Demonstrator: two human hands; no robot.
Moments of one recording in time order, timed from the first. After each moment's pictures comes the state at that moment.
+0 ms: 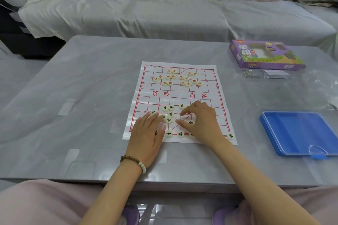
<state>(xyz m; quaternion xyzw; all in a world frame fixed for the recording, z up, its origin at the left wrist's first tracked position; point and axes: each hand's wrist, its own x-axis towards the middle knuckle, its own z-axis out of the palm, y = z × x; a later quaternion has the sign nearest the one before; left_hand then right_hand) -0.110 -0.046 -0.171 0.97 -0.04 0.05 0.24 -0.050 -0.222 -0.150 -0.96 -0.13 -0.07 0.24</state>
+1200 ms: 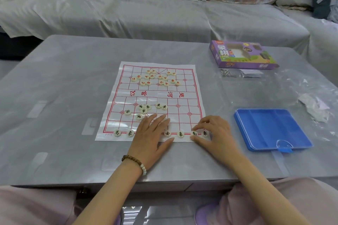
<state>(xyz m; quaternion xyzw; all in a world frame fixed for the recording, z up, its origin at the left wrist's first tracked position) -0.105 -0.108 -0.176 0.97 -0.16 0.06 0.17 -0.091 -0.334 -0.158 -0.96 -0.14 -0.05 0.23</state>
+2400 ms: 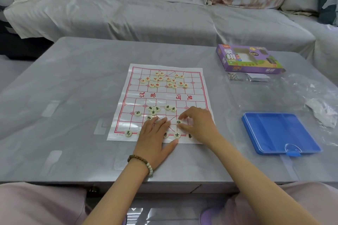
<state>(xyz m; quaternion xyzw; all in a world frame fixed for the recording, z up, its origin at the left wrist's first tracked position) -0.105 -0.095 -0.179 0.98 -0.11 0.04 0.17 -0.046 -0.265 -0.147 -0.97 -0.14 0.01 0.22</state>
